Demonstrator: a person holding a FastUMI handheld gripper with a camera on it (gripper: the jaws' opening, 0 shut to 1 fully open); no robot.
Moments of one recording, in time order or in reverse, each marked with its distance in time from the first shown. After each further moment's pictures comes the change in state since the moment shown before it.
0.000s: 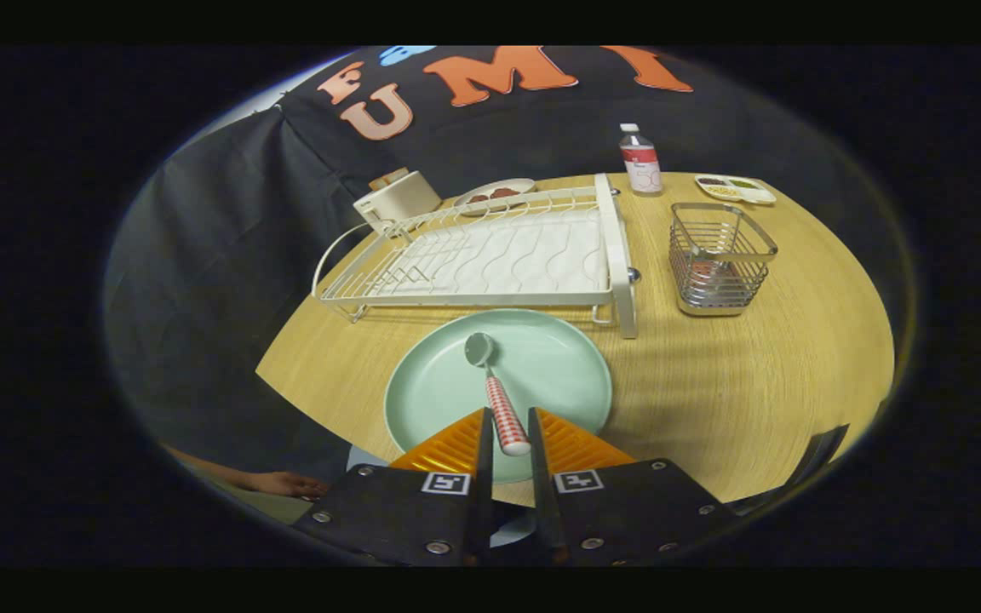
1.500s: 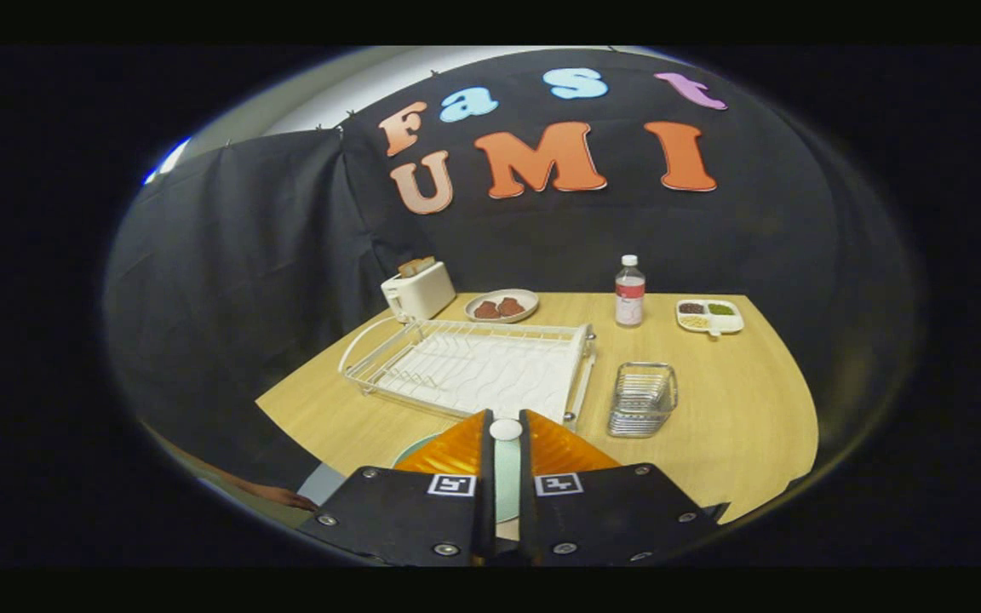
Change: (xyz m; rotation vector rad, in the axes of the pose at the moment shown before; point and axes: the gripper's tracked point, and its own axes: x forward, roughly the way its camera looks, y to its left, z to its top) arm -0.097 0.004 0.117 -0.191 -0.364 -0.002
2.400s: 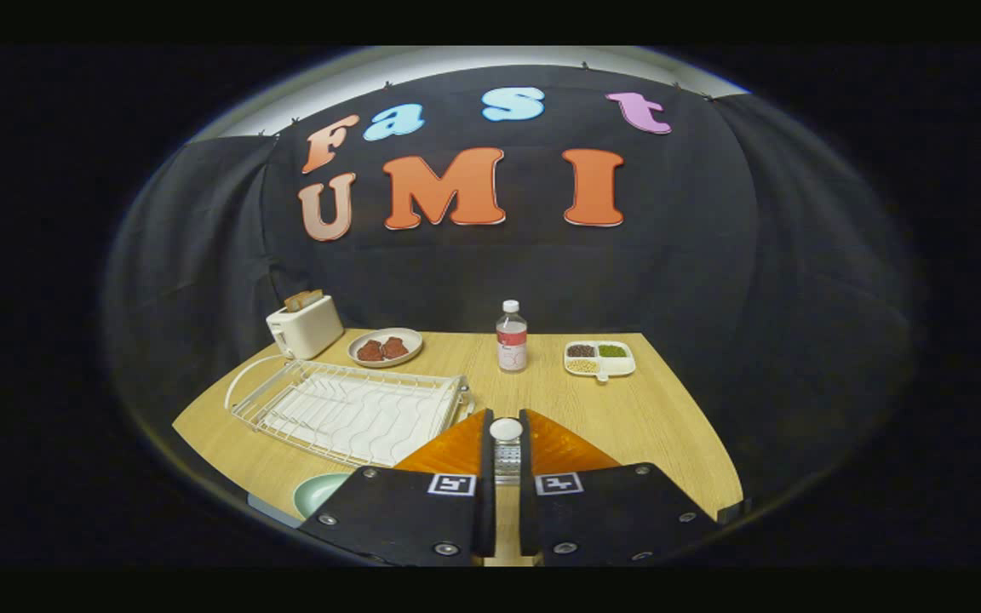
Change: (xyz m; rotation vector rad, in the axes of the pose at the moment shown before) arm -0.005 -0.121 0.084 -0.009 -0.158 -0.348
